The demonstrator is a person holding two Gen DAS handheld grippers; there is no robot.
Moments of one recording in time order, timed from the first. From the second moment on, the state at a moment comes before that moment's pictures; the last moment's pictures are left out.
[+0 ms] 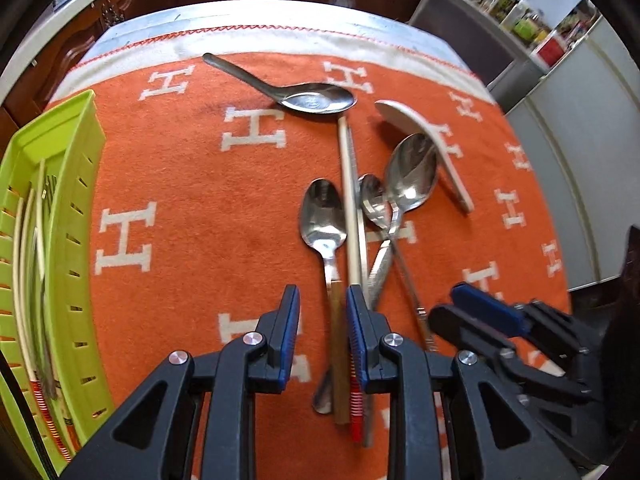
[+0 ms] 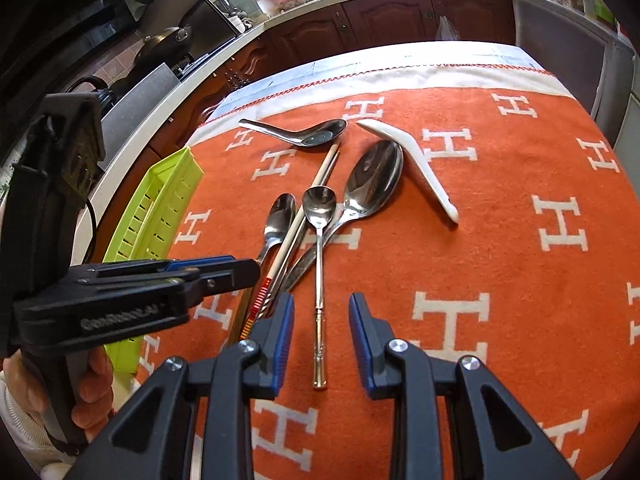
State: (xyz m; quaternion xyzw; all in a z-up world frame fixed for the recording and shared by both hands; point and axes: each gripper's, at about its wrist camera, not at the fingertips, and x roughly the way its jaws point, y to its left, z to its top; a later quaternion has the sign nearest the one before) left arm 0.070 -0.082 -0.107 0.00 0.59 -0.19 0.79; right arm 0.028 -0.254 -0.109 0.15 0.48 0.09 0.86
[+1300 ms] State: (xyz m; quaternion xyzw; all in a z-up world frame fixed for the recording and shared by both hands) left arm 0.067 -0.057 -0.090 -0.04 0.54 -0.19 0.82; right arm 0.050 -0.217 -0.115 0.02 0.49 0.08 0.87
